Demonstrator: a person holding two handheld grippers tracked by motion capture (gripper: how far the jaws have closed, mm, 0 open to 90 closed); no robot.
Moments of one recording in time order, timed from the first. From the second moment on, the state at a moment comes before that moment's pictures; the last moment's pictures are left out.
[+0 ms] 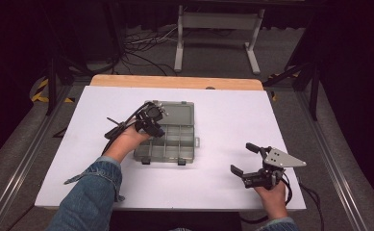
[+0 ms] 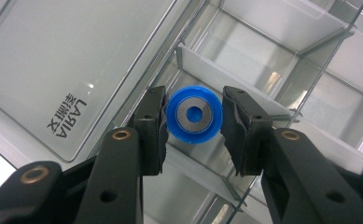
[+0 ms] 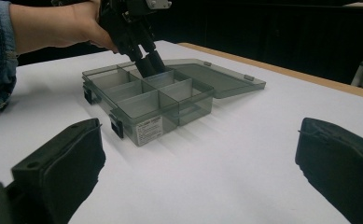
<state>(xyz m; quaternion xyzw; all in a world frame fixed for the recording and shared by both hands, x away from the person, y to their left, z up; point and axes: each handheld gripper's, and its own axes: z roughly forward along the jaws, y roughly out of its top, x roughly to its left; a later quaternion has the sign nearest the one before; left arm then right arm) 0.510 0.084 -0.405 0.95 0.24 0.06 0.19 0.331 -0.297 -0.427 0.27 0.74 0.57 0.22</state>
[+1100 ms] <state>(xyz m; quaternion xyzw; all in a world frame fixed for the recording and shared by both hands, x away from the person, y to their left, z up) 0.454 0.108 -0.359 0.92 0.24 0.10 0.30 0.331 -0.296 -0.427 0.27 0.74 0.57 0.22</state>
